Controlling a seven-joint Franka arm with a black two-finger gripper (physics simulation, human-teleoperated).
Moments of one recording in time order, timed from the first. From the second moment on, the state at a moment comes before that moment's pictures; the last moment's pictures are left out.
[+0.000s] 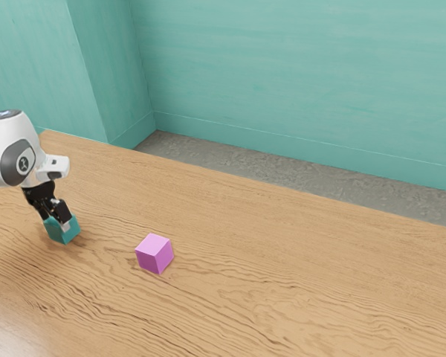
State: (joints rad) arm 0.86 0.27 -0.35 -2.10 0.12 2.38 0.56
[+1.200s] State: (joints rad) arm 0.86 0.38 -0.33 -2.03 0.08 2.48 0.67
